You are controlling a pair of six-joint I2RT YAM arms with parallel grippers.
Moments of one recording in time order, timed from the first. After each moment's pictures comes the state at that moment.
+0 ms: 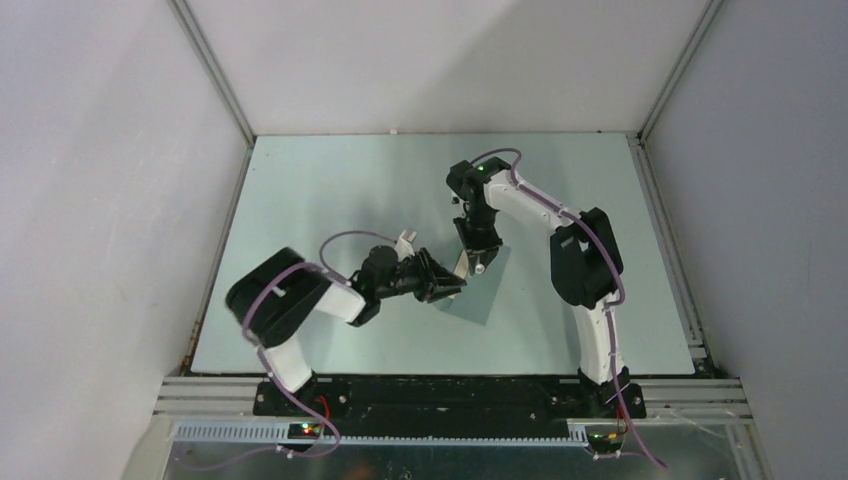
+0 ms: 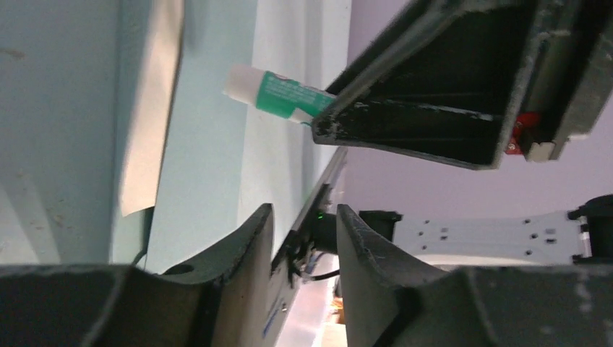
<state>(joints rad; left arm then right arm) -0.68 1.68 0.49 0.85 0.48 -1.29 0.60 2.10 1.80 -1.29 -0.15 0.37</state>
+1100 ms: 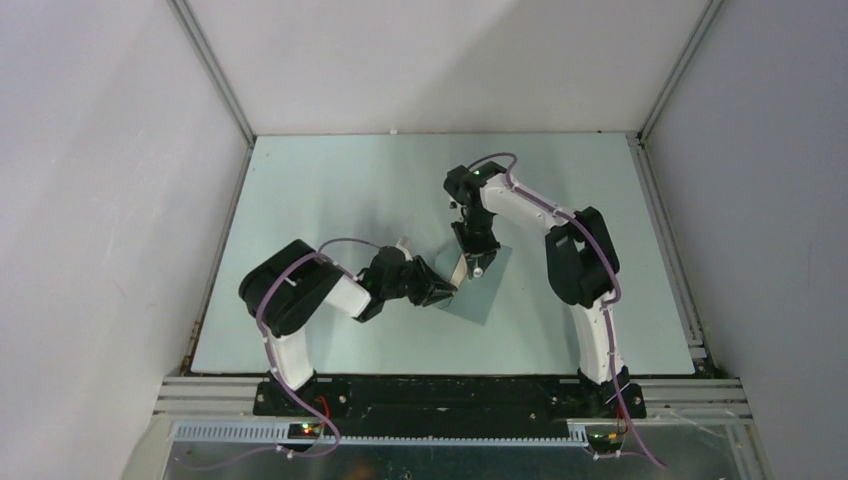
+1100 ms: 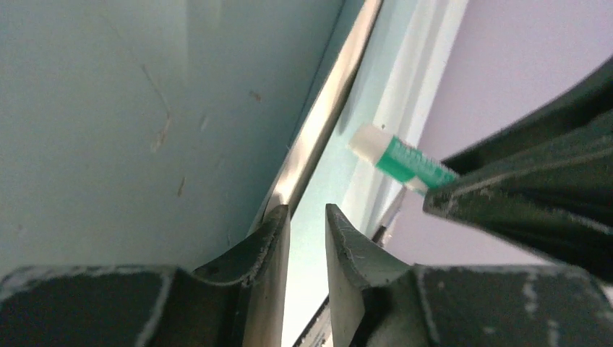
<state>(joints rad) -0.67 1.84 0.50 0.81 0.37 -1.32 0.61 2.13 1.78 -1.27 -0.15 0.37</state>
